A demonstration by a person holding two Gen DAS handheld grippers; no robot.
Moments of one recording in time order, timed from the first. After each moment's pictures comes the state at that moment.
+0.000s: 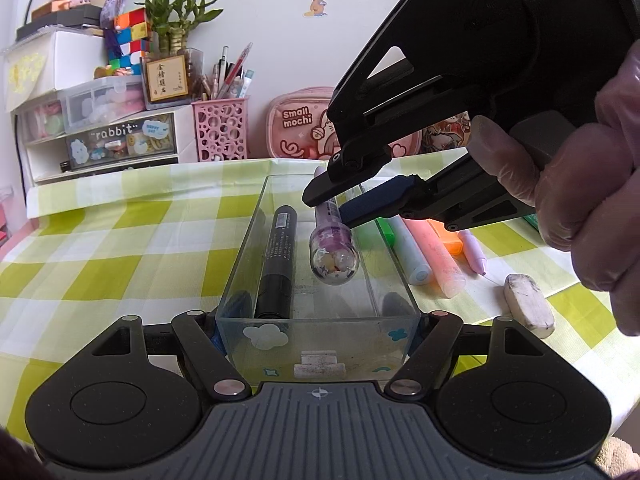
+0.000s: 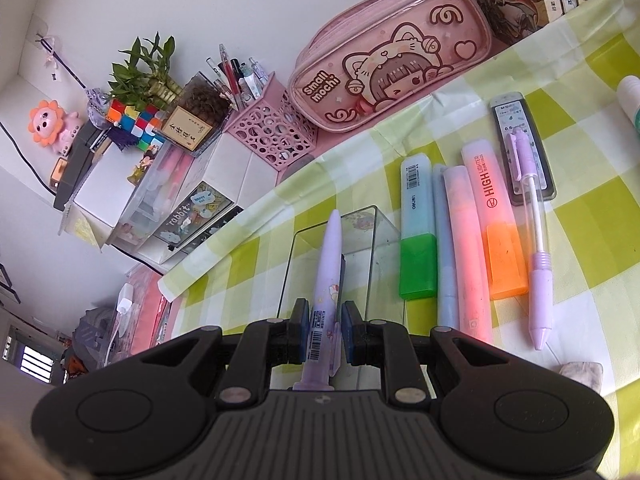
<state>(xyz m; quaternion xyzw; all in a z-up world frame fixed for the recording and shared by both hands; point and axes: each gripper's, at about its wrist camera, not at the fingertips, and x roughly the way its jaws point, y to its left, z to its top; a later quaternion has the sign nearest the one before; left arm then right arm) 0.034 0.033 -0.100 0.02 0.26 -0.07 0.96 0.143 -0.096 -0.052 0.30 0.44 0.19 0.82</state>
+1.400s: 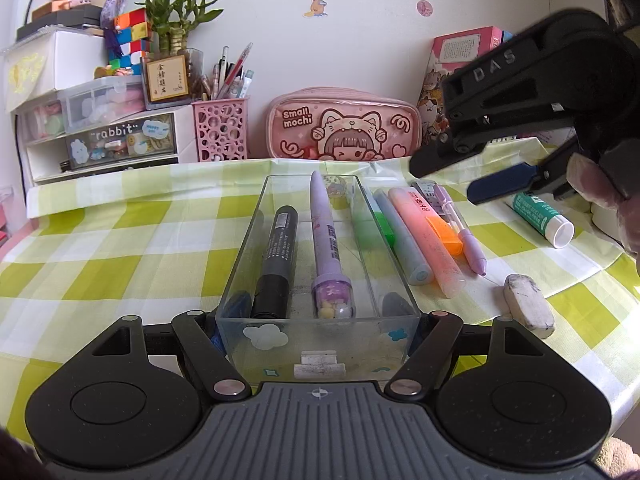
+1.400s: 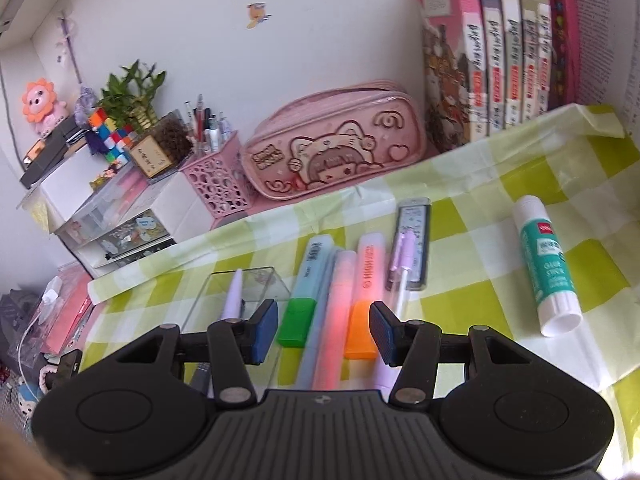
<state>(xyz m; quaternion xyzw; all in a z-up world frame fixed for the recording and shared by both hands) 0.034 0.033 -0.100 0.02 0.26 -0.07 0.96 0.111 -0.128 -0.028 0.15 0.35 0.14 0.91</state>
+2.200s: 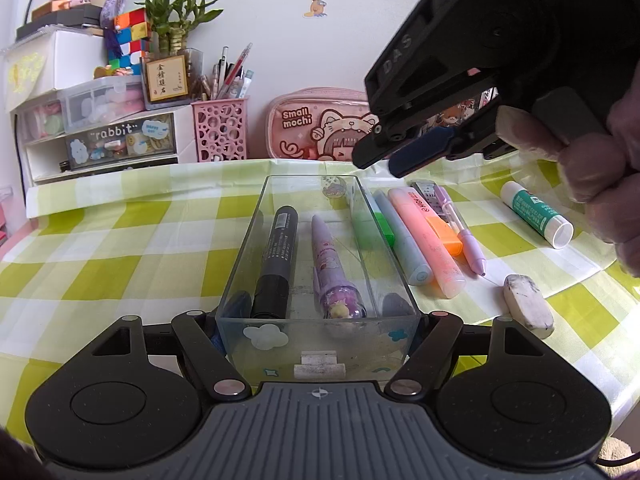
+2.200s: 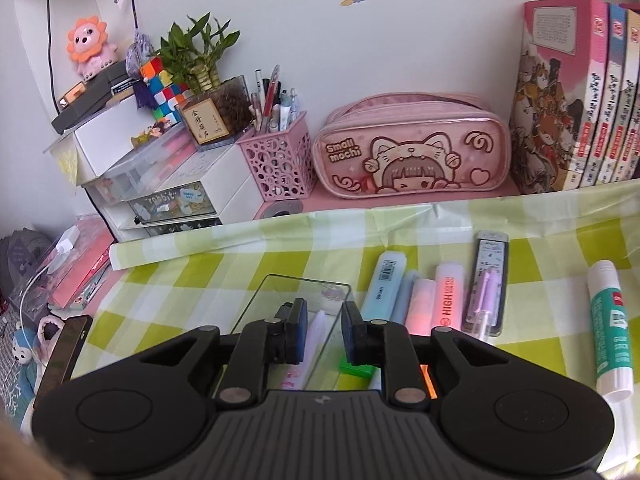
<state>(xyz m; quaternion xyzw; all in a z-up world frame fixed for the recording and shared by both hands) 0.034 0.033 -0.100 0.02 0.26 -0.07 0.96 0.134 -0.098 -0.019 0.09 0.36 0.17 0.91</state>
